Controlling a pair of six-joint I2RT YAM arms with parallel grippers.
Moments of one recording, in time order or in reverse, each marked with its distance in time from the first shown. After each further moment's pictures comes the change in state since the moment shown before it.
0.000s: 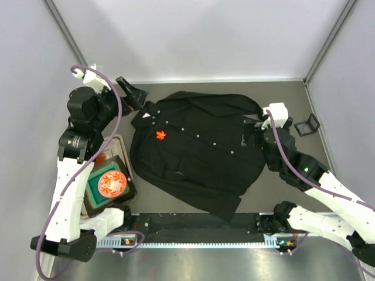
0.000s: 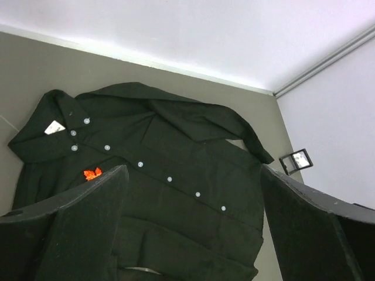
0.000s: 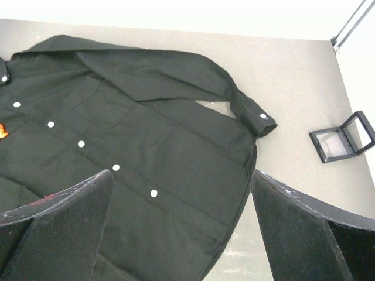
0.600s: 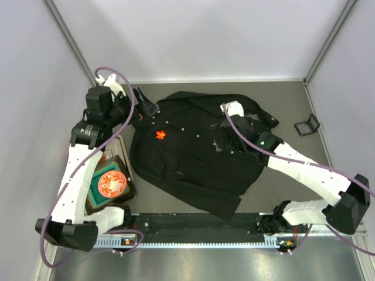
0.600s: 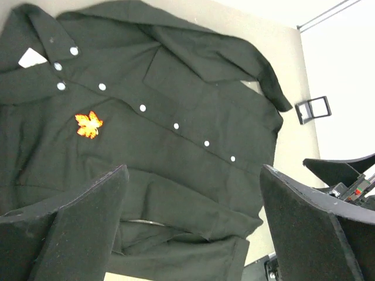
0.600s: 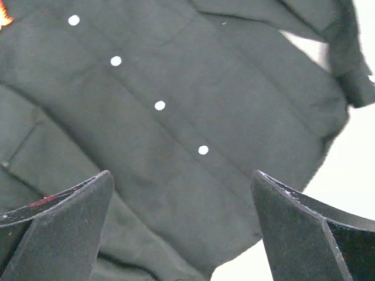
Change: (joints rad) left arm 0.002 0.090 -0.061 -0.103 0.085 0.021; right arm -0.006 0.426 0.129 -0.111 -0.229 0.096
